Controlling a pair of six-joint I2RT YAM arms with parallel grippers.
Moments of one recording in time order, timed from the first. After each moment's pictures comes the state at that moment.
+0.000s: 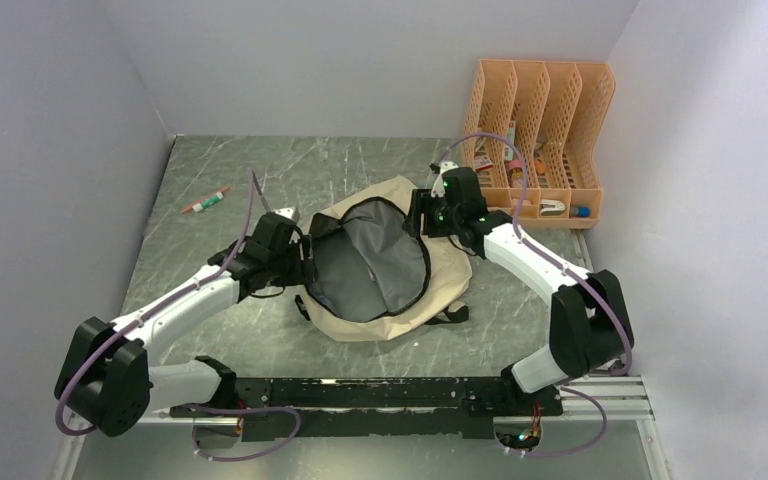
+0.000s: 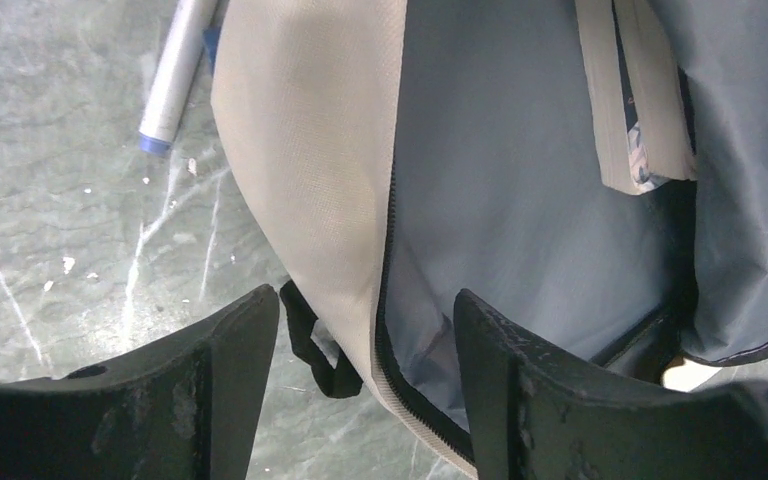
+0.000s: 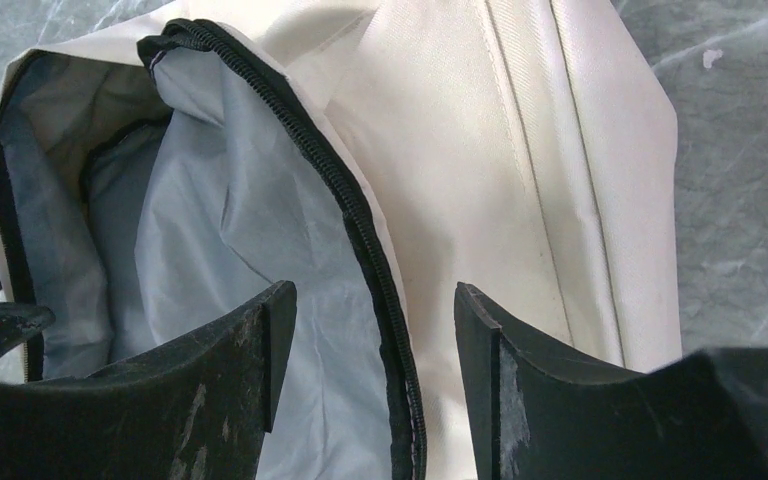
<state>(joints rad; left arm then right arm) -0.52 1.20 0.73 -0.40 -0.08 -0.54 0.43 1.49 1.01 -0.20 -0.15 0.31</state>
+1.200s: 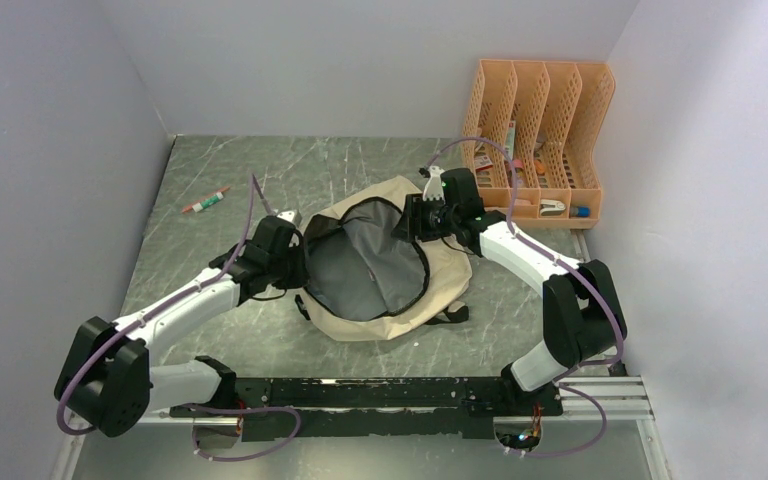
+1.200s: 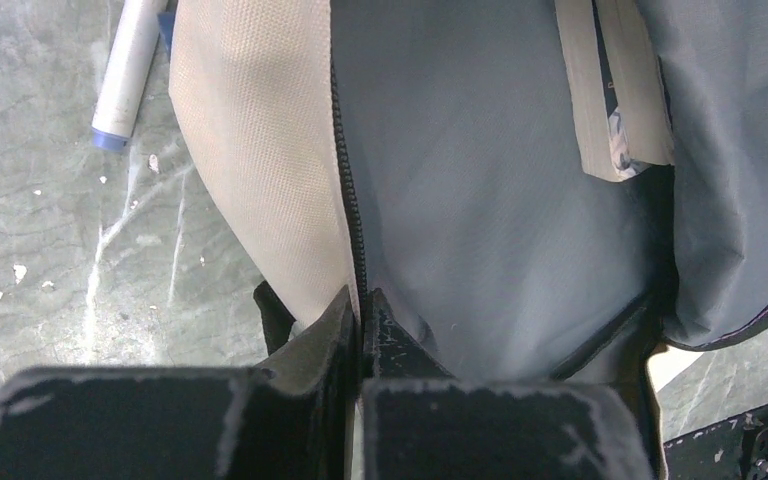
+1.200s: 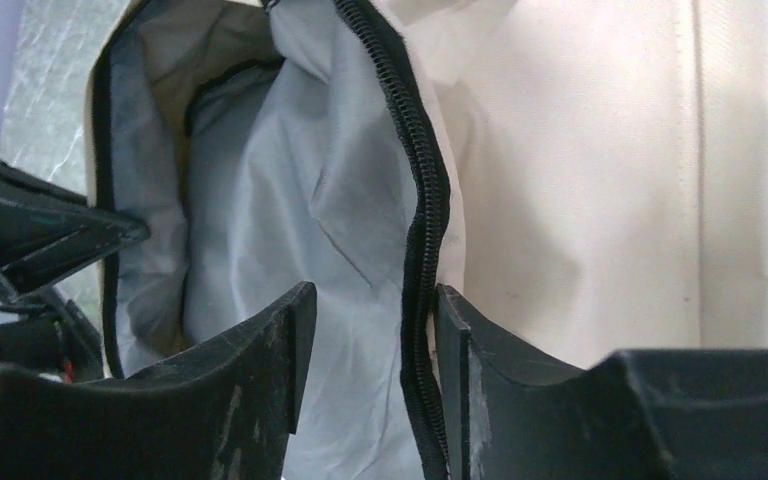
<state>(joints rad) -0.52 1.21 0.68 -0.34 -0.02 -0.56 0.41 1.55 1.00 -0.13 -0.40 0.31</state>
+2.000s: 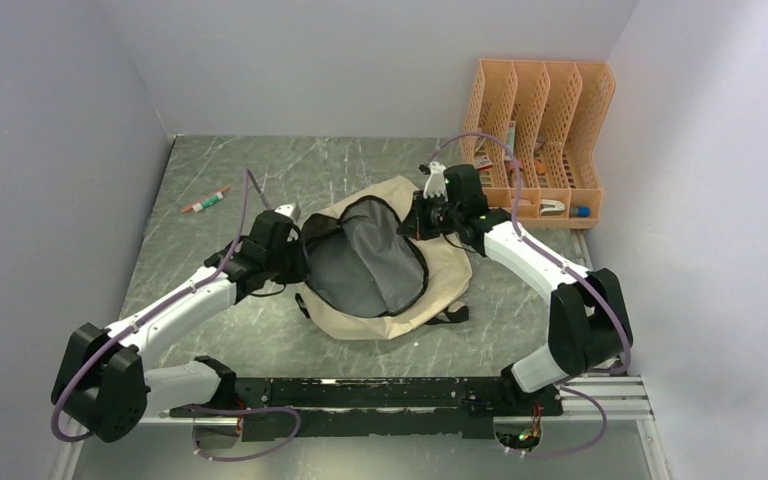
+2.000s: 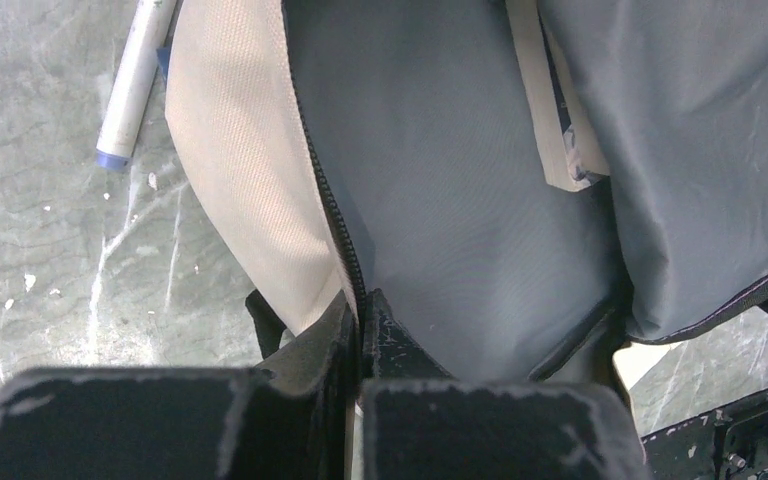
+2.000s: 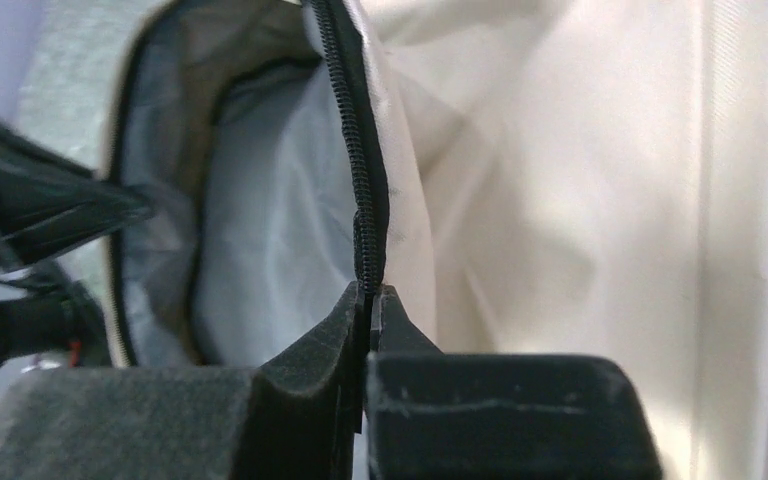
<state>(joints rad) -0.52 1.18 0.72 -0.37 -0.02 -0.56 0.42 1.51 1.02 -0.18 -0.41 0.26</state>
